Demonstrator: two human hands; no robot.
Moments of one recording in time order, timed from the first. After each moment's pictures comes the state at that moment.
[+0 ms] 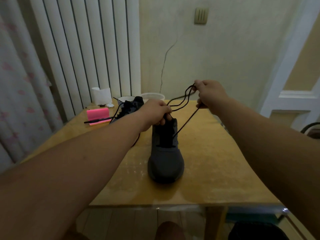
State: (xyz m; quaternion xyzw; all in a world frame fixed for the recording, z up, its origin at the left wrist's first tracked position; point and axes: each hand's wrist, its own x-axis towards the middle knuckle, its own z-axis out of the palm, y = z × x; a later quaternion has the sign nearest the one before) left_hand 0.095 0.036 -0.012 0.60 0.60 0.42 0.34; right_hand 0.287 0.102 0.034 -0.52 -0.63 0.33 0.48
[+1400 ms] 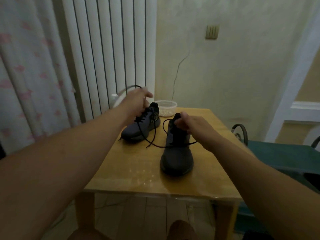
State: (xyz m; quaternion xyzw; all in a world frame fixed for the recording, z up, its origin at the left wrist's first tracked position) left_hand 0.008 -0.030 0.023 0.53 0.59 0.54 0.28; right_hand 0.245 0.001 -0.033 -0.44 -0.74 0.36 0.35
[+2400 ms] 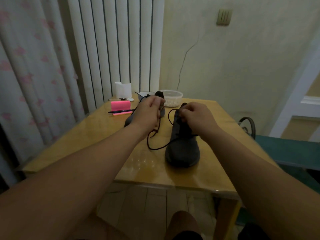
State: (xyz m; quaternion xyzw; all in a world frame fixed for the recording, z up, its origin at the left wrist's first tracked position) left_hand 0.037 -0.038 -0.058 0.51 0.53 0.61 0.29; right_hand 0.211 0.013 -0.040 -0.48 -0.75 0.23 0.38
